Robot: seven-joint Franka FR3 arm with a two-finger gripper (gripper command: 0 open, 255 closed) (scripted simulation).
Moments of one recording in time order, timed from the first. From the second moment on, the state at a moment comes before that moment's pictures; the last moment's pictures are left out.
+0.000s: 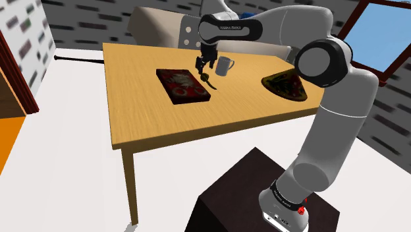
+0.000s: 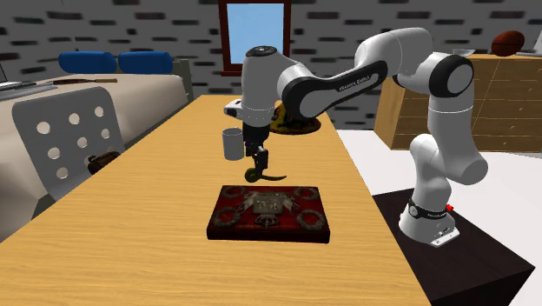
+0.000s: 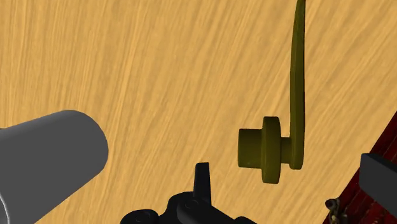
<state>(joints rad) -0.03 0.27 -0.03 -1.54 -0.22 1.86 -0.12</state>
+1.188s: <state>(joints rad) -0.04 0.29 -0.03 -1.59 -0.22 1.94 -0.12</state>
